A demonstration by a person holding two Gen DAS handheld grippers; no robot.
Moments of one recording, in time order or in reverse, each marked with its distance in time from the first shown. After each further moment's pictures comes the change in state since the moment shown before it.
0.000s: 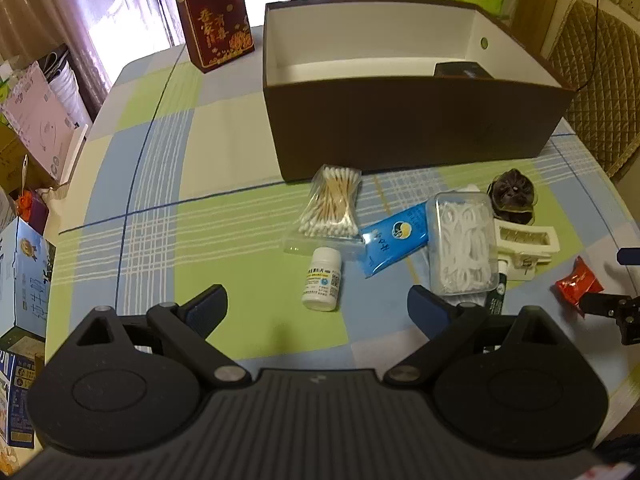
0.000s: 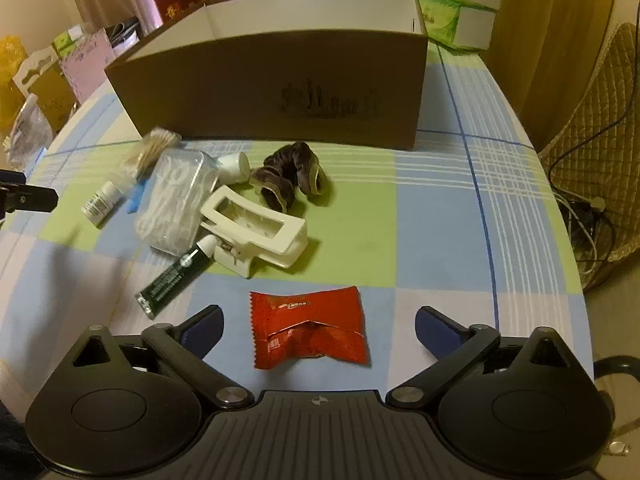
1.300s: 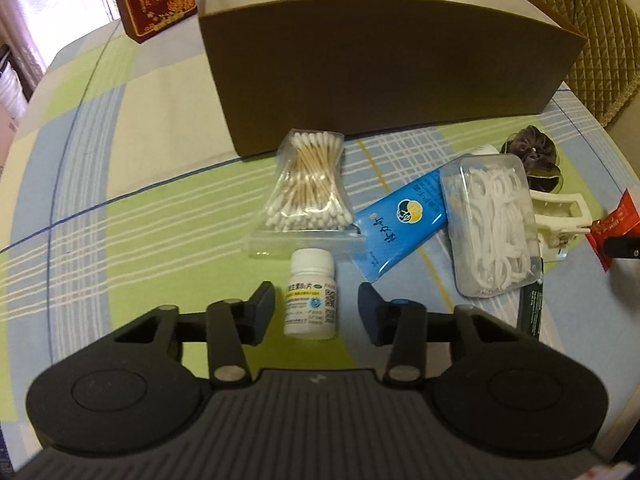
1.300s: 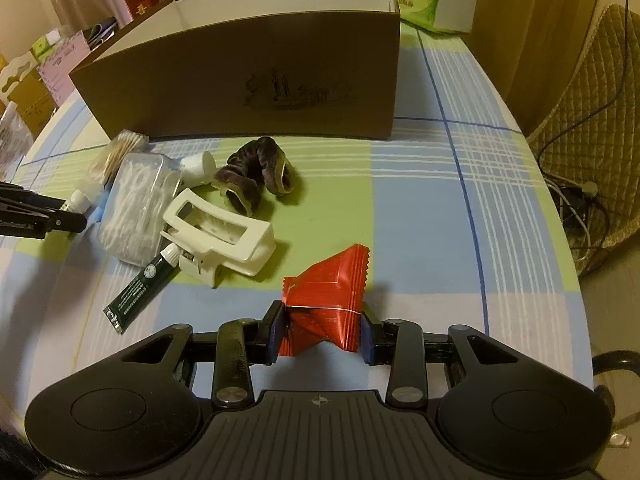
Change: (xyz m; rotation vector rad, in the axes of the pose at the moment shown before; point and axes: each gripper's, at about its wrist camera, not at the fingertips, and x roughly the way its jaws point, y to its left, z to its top) left arm 0.084 0.007 0.005 0.098 0.074 -0.130; right arm 0.015 -0.016 0.007 0.051 0.025 -0.026
